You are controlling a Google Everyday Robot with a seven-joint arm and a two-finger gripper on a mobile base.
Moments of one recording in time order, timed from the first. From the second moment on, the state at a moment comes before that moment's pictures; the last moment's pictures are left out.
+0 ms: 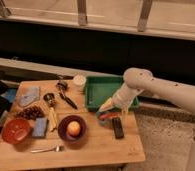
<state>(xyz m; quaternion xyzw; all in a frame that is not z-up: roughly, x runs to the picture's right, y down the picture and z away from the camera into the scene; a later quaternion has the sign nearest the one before) 0.097 0.131 0.770 -0.39 0.18 0.74 0.52</state>
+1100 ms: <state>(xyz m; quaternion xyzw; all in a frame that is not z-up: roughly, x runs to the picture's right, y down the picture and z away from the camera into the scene) 0.076 0.134 0.785 -0.40 0.17 0.73 0.53</state>
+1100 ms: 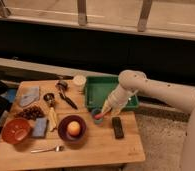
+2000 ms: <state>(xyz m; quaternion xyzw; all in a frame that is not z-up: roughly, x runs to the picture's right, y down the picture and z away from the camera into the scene) 0.063 0.044 0.681 -0.33 0.11 0.71 0.61</state>
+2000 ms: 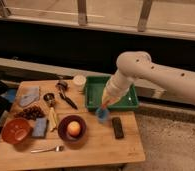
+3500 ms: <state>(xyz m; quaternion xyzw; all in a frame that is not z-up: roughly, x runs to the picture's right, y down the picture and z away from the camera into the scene) -0.077 -0.019 0.671 -0.40 -0.01 0.61 0.68</state>
